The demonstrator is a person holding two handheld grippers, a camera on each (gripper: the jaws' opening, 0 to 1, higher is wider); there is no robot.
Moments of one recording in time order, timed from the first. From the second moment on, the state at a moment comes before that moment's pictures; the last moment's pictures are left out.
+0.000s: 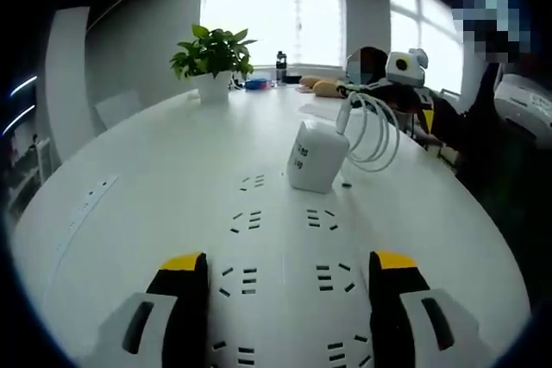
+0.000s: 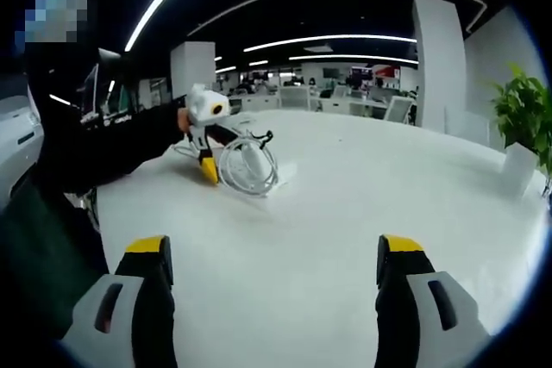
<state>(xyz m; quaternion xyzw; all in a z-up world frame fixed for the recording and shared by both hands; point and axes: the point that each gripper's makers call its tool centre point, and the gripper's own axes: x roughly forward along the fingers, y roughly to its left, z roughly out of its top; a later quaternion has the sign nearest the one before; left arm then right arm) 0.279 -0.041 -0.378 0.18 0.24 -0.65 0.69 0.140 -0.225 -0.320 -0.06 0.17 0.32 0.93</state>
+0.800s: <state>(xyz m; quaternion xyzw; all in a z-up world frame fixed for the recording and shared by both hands) 0.260 -0.035 -0.378 0.18 0.24 -0.65 0.70 0.138 -0.215 -0.319 -0.07 0.17 0.33 0.93</state>
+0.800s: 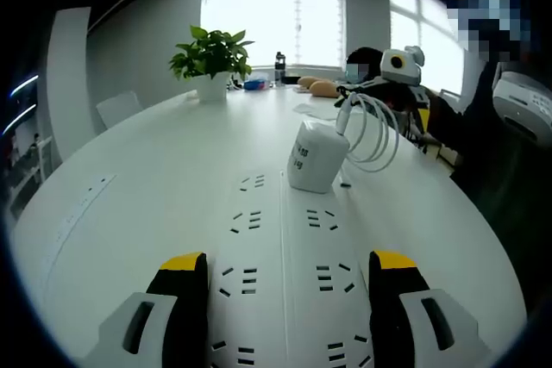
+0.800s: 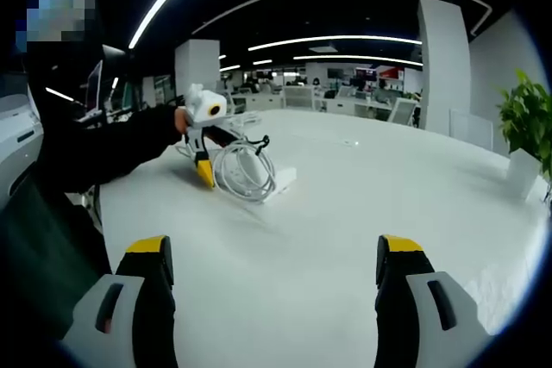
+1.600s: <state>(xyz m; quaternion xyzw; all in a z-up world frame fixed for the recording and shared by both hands) 0.240 -0.032 -0.380 0.19 0.24 -0.66 0.69 0.129 -0.209 -0.320 -0.07 0.17 0.33 0.93</state>
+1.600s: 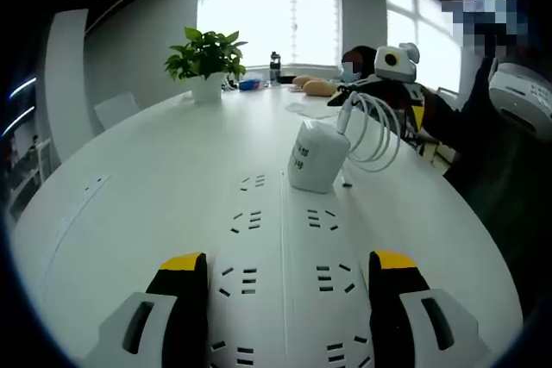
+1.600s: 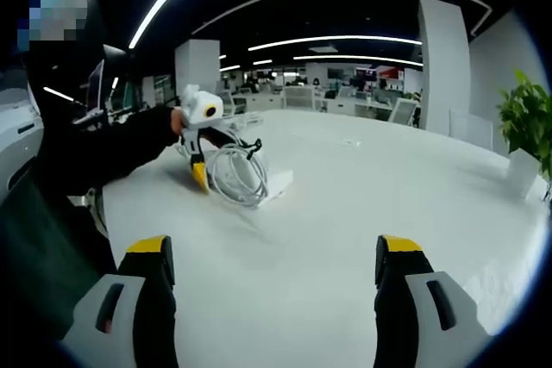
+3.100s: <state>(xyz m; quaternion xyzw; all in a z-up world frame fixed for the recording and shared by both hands) 0.228 -0.029 -0.380 0.19 0.22 -0.65 0.70 0.121 -0.204 -0.320 -0.06 0.17 0.34 0.92</state>
